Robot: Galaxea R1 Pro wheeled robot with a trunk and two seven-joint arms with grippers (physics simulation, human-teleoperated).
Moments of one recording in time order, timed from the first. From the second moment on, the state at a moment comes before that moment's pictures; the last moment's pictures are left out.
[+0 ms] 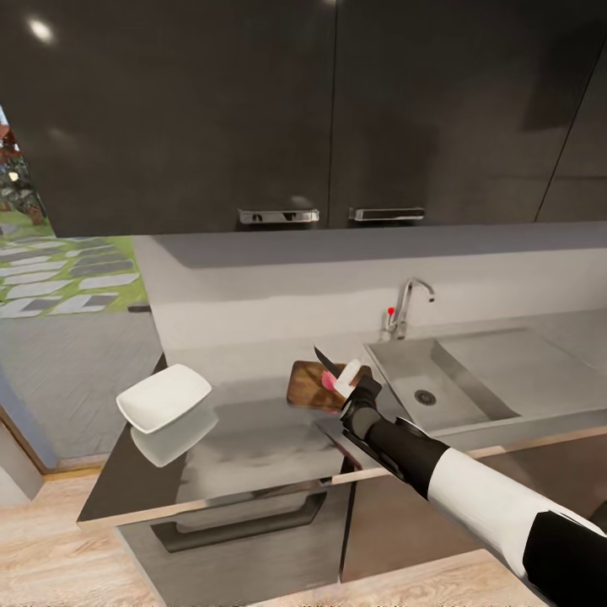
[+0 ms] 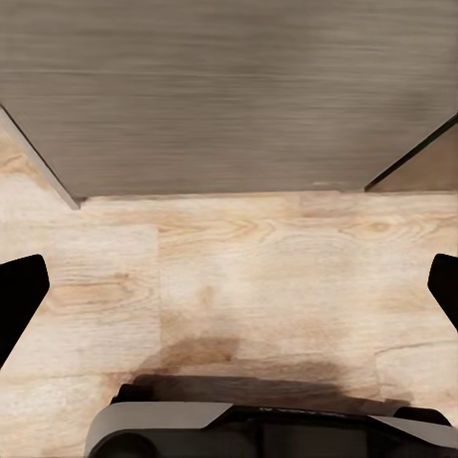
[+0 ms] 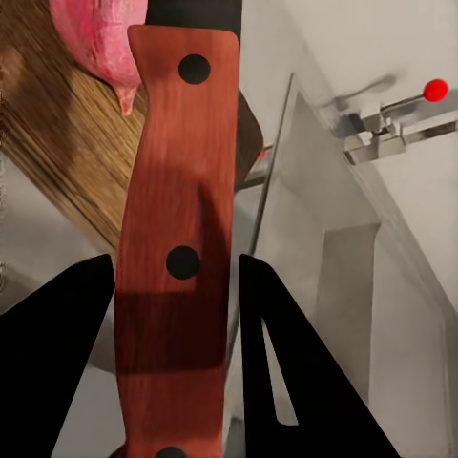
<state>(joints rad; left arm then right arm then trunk) 0.26 -0.02 -0.14 -1.01 0.20 -0.11 0.08 -0.95 -0.06 1.05 -0.85 -0.14 0.84 -0.35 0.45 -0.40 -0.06</state>
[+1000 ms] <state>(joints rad) 0.26 -0.02 -0.14 -1.01 0.20 -0.11 0.08 -0.95 -0.06 1.05 -0.84 -0.14 0.84 -0.35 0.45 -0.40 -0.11</state>
